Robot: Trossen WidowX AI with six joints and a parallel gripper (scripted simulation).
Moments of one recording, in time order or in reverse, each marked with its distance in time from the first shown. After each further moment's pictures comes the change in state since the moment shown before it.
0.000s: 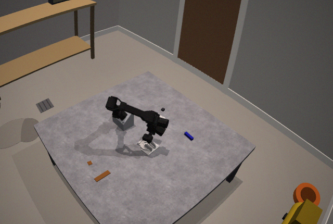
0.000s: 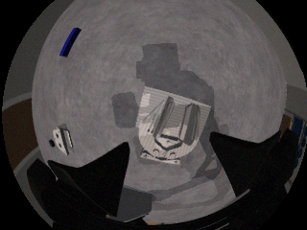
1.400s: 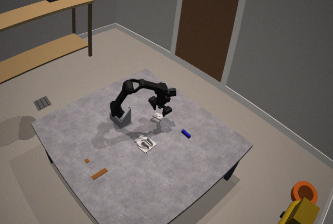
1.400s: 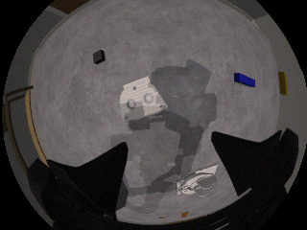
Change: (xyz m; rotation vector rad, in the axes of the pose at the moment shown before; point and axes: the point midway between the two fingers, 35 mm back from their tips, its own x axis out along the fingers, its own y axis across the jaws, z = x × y) arm -0.022 0.236 -0.009 -1.148 -0.009 0.044
